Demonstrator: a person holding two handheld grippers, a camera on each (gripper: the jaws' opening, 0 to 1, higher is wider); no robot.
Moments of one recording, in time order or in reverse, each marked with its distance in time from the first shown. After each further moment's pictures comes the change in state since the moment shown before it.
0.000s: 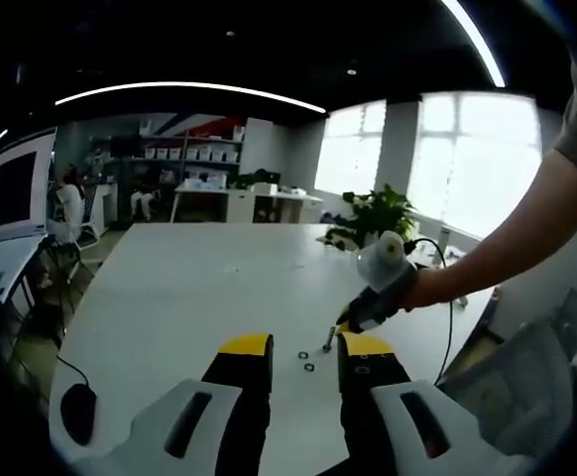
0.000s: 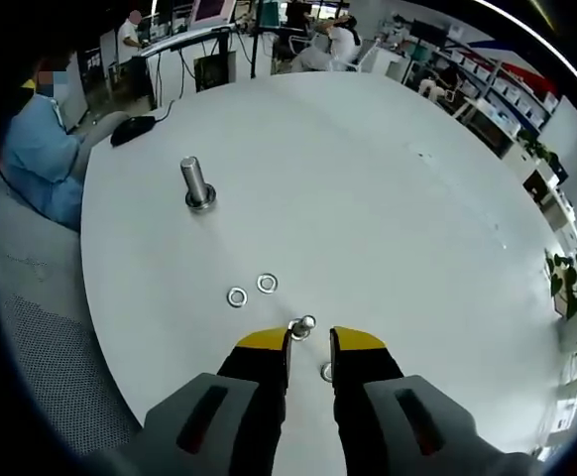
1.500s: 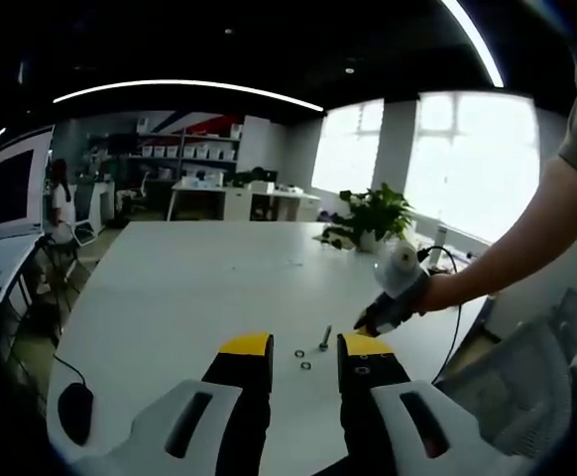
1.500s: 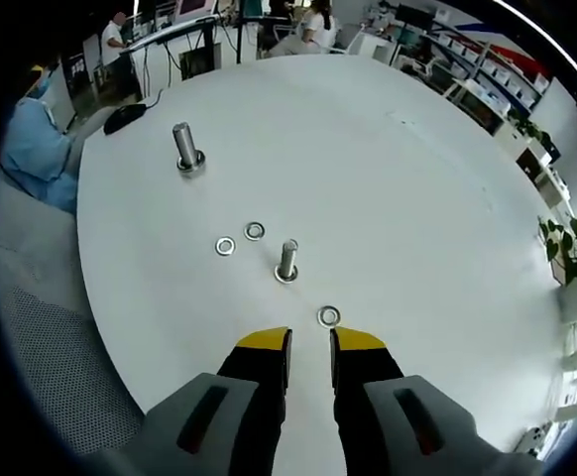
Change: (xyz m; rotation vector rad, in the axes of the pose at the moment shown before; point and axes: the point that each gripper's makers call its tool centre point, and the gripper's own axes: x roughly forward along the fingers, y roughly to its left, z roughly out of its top) left arm 0.001 -0.003 -0.002 -0.004 0.009 -0.017; right arm -0.008 -0.006 -0.047 0.051 0.065 -0.018
